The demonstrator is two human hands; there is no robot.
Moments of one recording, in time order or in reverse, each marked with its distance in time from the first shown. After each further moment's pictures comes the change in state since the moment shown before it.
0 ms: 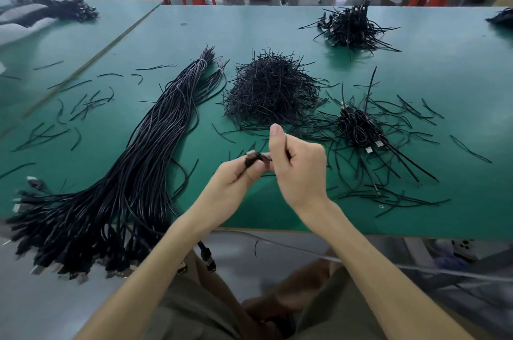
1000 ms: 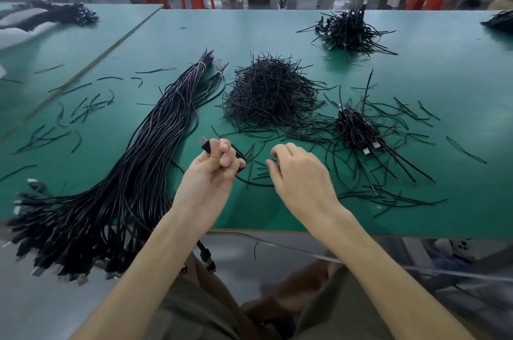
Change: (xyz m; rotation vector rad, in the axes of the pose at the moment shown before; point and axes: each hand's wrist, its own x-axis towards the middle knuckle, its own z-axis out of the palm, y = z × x) left_hand 0.006 0.000 -0.016 -0.939 0.243 -0.229; right_hand -0.009 0.011 -0.016 -0.561 -0.415 -0.046
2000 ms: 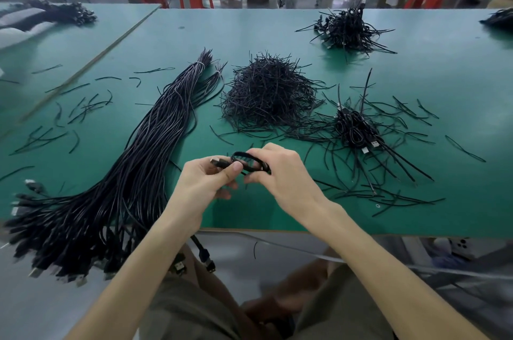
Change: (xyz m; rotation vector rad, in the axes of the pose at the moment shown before) left_hand -0.009 0.003 -0.013 0.626 0.177 -0.014; right_hand 0.012 -0.012 0.000 0.527 -0.190 -0.008
